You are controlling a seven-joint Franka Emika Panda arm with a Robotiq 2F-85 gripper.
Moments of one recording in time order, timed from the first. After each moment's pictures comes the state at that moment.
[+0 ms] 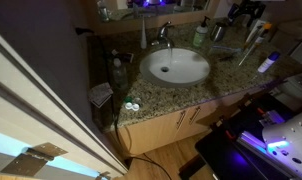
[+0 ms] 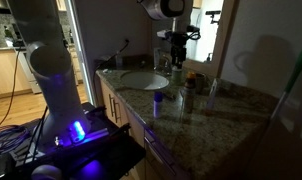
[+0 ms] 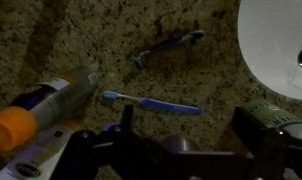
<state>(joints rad) -0.14 0.02 -0.22 -2.13 -0.04 2.12 0.26</state>
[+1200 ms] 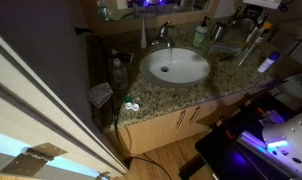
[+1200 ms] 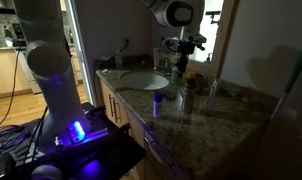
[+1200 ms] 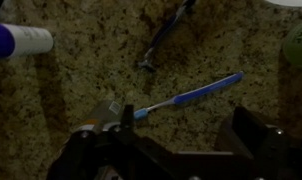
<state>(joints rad) -0.20 0.10 -0.27 -2.12 0.07 2.17 0.66</state>
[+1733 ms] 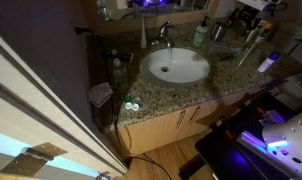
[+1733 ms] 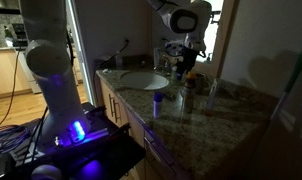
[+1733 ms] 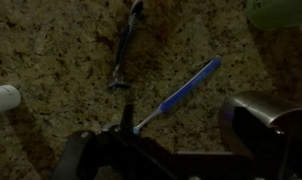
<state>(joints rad) -0.21 0.19 -0.28 -2.07 0.25 2.20 0.85</state>
